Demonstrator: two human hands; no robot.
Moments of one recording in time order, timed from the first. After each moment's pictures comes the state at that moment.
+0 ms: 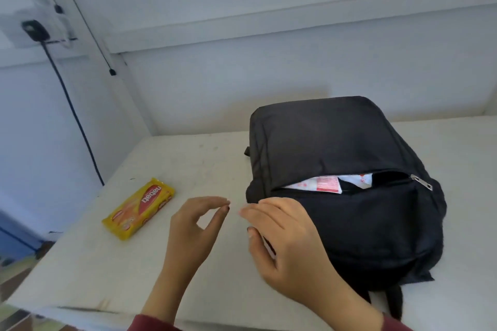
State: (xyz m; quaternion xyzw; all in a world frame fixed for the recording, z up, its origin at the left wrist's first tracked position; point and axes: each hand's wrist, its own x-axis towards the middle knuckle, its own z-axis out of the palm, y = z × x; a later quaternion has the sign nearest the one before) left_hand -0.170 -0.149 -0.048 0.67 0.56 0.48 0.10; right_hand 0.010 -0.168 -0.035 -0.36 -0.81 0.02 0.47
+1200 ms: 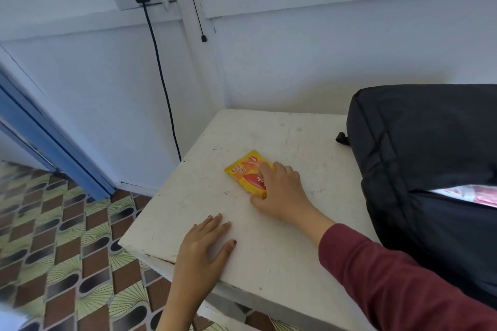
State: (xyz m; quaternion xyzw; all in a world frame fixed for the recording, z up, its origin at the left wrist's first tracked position) left_hand -0.338 -0.215 -0.130 0.62 0.71 0.33 0.07; right_hand -0.185 -0.061 -0.086 -0.47 -0.86 0.15 0.14
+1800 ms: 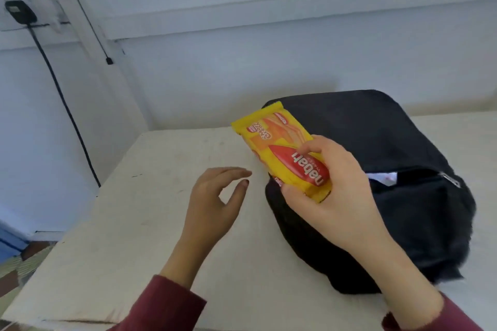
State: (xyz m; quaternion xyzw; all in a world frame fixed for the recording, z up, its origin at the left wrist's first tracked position) left_hand -0.189 -0.110 -0.030 0.73 0.51 0.45 0.06; right_hand 0.008 -0.137 0.014 -0.50 -0.72 0.14 0.46
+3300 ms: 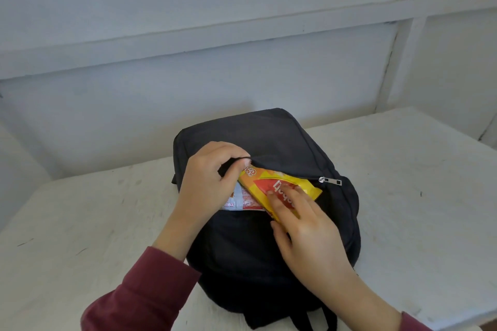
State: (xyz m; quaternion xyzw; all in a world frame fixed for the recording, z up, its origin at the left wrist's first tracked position) left_hand -0.036 -0.049 0.020 0.81 0.35 0.47 0.05; right_hand 0.114 -0.145 -0.055 -0.63 -0.69 -0.16 0.32
